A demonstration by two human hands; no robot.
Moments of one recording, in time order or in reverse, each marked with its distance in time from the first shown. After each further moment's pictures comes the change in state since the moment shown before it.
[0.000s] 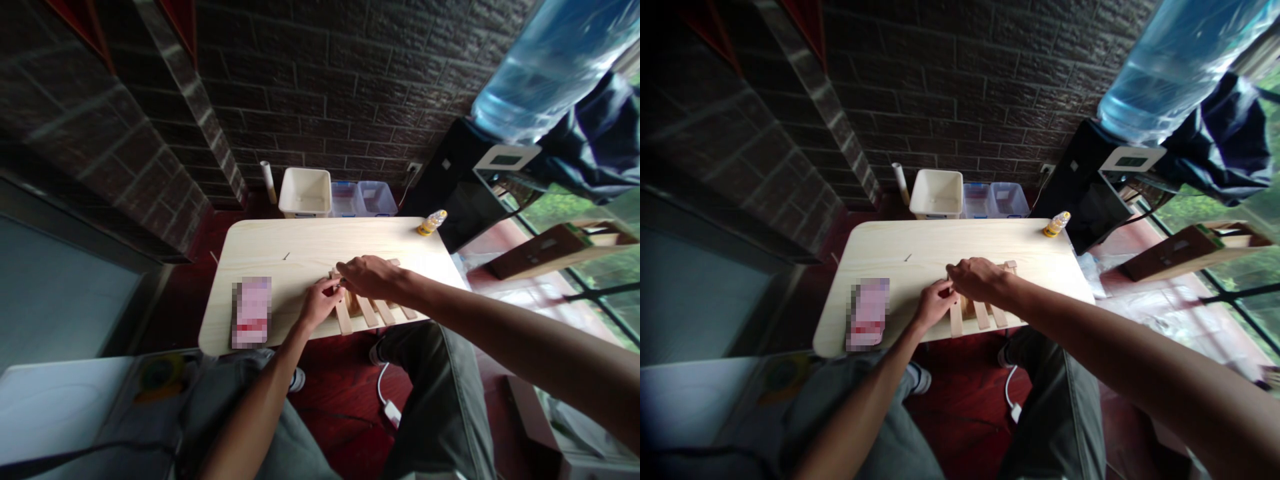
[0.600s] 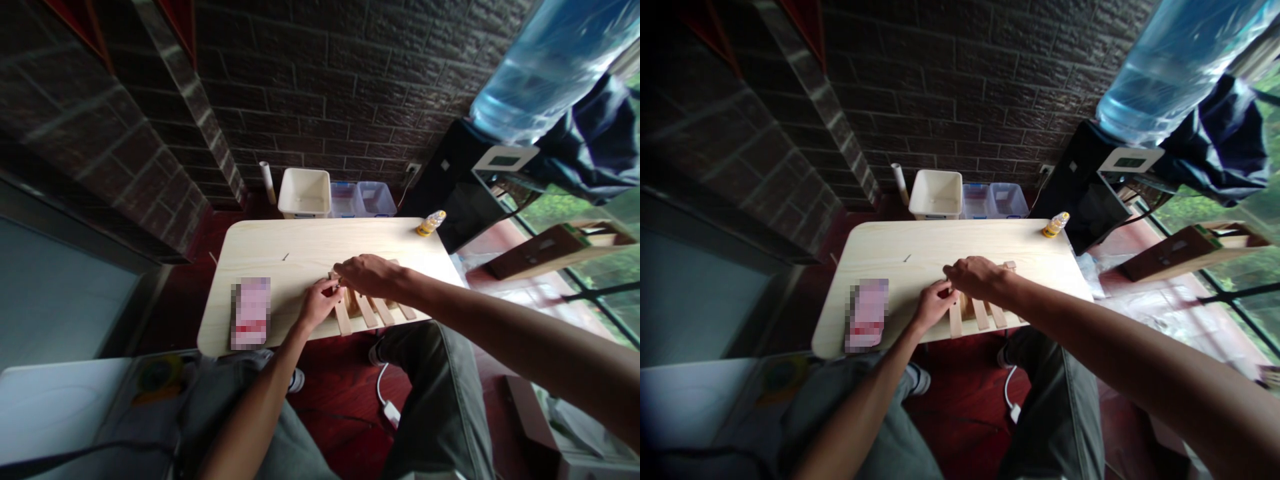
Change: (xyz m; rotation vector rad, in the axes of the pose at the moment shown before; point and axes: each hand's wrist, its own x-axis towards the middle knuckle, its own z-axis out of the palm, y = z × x) left_hand 0.001 0.003 -0.001 0.012 0.012 0.032; right_hand 0.007 0.005 0.000 0.015 -0.004 -0.054
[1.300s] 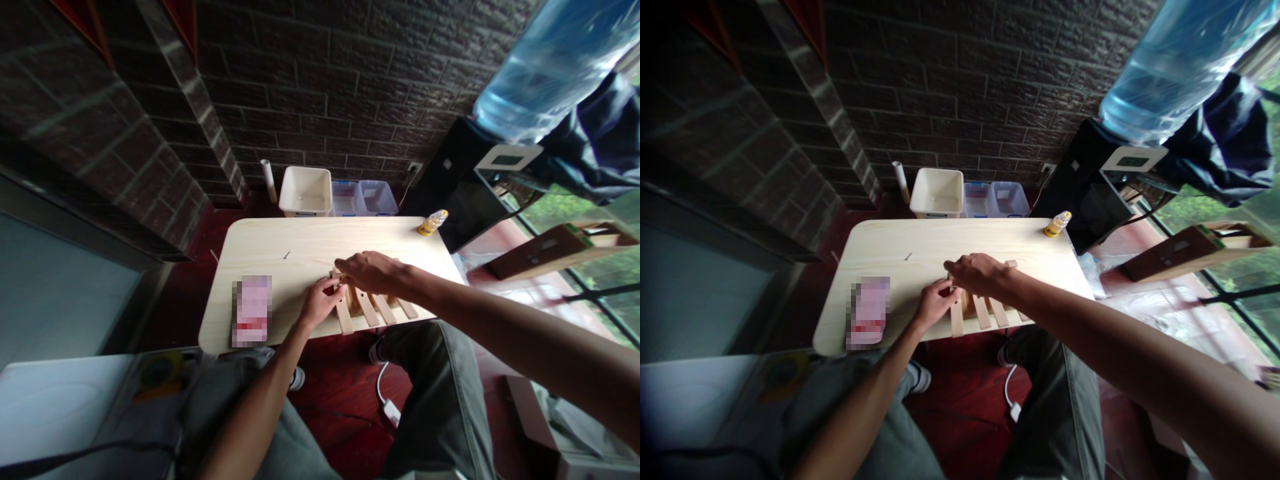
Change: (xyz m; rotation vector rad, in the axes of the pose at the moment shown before) left_hand -0.002 0.001 -0.001 0.018 0.015 -0.017; right_hand -0.005 0.000 -0.011 0.049 -0.017 0.024
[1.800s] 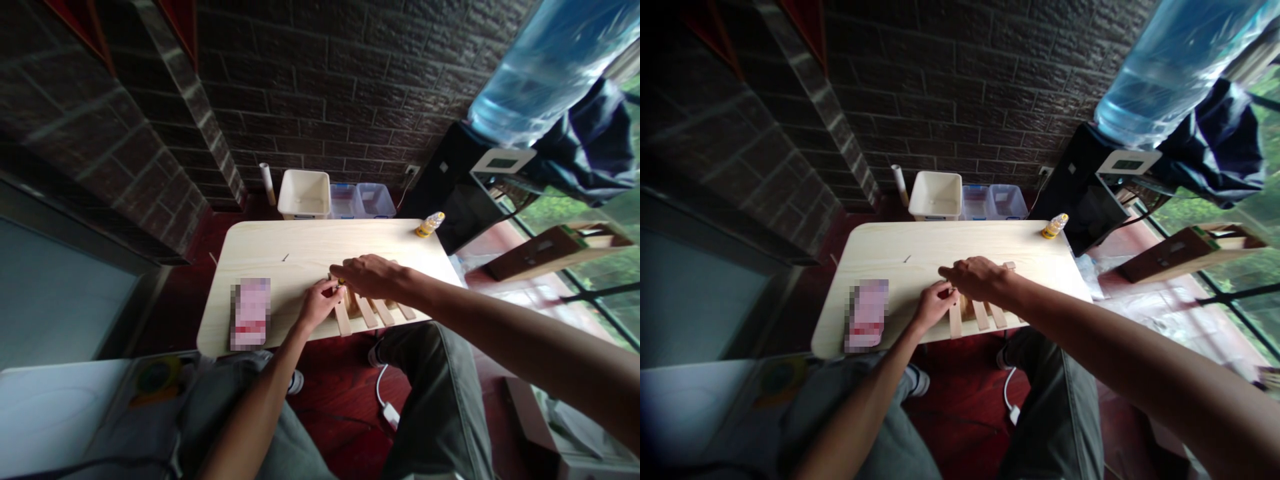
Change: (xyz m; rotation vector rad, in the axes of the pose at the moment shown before) left_hand 0.002 -0.004 0.003 -0.044 -0.028 0.019; right_hand -0.003 0.000 0.002 -0.034 0.002 -0.048
